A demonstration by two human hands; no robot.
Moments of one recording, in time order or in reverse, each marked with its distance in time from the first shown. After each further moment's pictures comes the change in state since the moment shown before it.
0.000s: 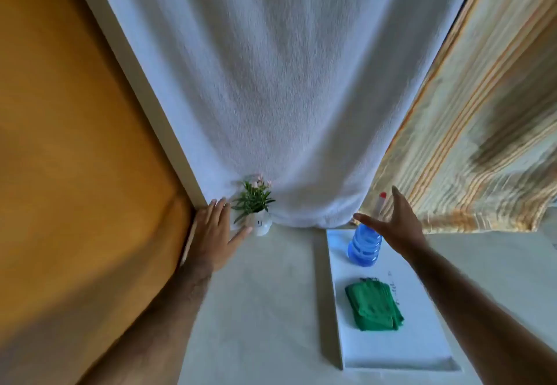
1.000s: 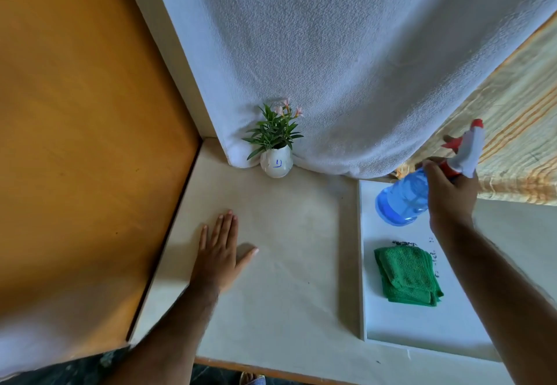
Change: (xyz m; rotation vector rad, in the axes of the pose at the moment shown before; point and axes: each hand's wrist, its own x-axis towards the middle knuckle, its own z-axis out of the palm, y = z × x) left_hand -0.111 -0.062 0.184 0.101 -0.219 -0.196; right_hand 0.015 0.032 0.082 0.579 0.359 0.162
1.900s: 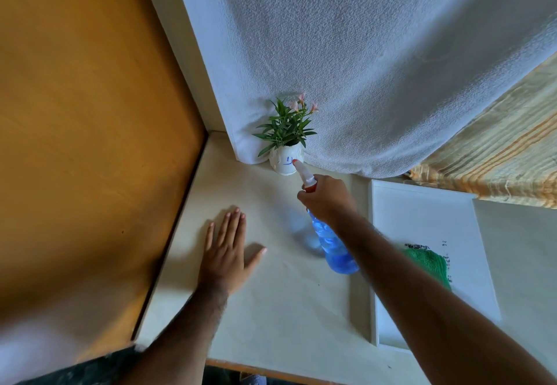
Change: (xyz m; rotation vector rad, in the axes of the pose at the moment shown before) left_hand 0.001 -0.012 0.031 0.042 0.356 0.045; right_hand -0.095 0.011 0.166 -0.861 -0.728 -0.035
